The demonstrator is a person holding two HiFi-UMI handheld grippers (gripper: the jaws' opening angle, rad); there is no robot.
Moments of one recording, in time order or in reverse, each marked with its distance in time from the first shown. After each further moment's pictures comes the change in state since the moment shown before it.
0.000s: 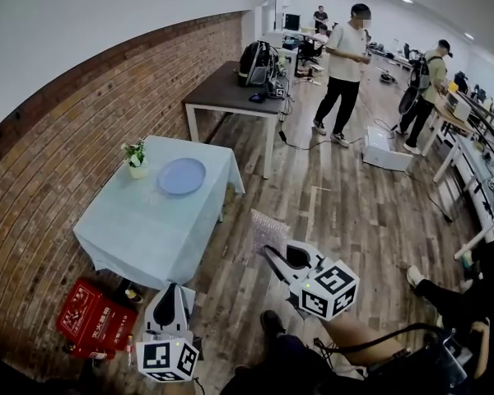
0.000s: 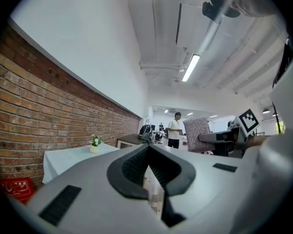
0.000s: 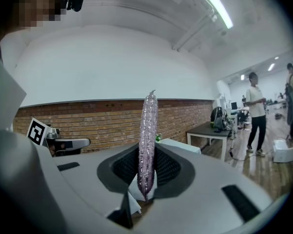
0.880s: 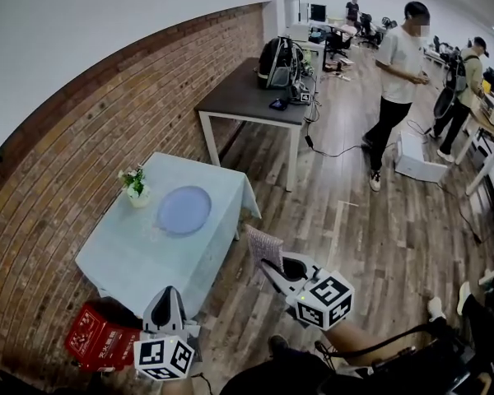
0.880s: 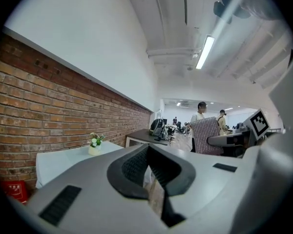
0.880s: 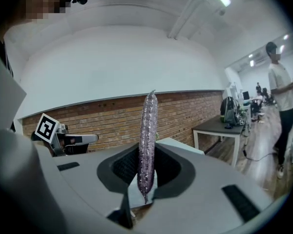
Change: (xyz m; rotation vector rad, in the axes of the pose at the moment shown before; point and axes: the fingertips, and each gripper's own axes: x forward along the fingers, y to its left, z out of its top) left arm 0.215 0.022 -0.010 0.011 0.076 0.148; right arm 0.135 -0.166 0.018 0.035 0.047 0.138
